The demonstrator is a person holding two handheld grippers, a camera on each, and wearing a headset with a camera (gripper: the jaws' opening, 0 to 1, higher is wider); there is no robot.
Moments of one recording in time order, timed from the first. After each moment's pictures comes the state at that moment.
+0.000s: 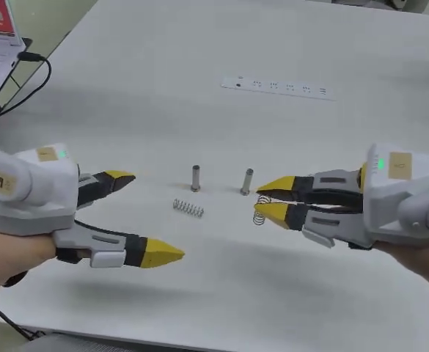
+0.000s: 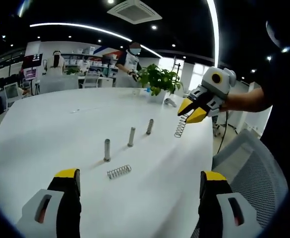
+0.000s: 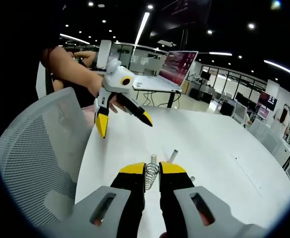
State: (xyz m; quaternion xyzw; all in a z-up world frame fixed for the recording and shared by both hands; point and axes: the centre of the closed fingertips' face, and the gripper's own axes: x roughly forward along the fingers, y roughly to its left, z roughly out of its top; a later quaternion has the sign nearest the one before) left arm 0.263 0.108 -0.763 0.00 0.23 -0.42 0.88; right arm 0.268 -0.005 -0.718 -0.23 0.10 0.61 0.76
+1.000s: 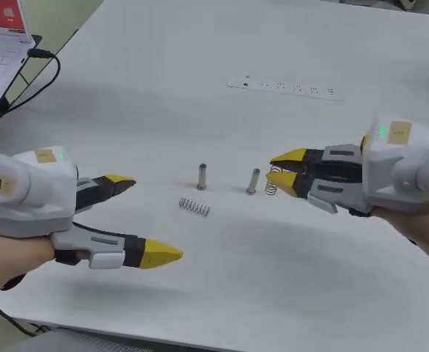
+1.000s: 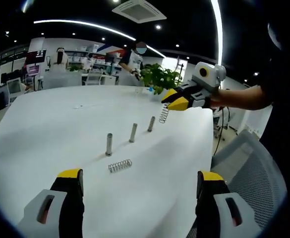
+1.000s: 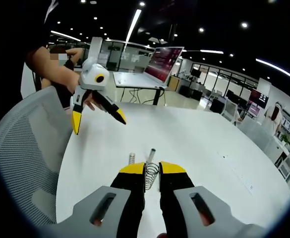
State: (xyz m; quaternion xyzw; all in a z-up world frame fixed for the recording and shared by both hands) left arm 0.258 0.115 -0.767 -0.01 0.24 -0.41 0.88; right arm 0.314 -0.004 -0.712 -0.23 0.10 0.57 0.78
